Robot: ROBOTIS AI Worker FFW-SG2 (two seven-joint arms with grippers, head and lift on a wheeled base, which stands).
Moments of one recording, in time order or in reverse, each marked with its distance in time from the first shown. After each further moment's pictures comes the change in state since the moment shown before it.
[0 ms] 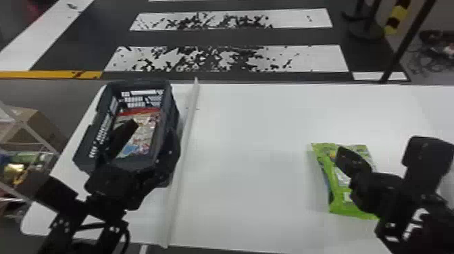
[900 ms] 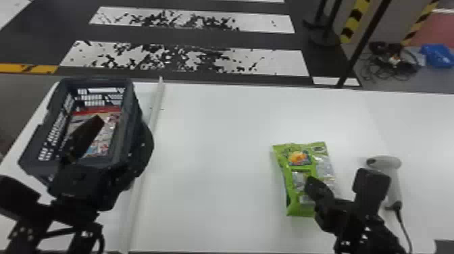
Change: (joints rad) left arm 0.007 -0.006 -0.114 -0.035 -0.016 0.008 0.158; right arm 0.019 -0.005 -0.024 0.246 0.019 -0.148 0.026
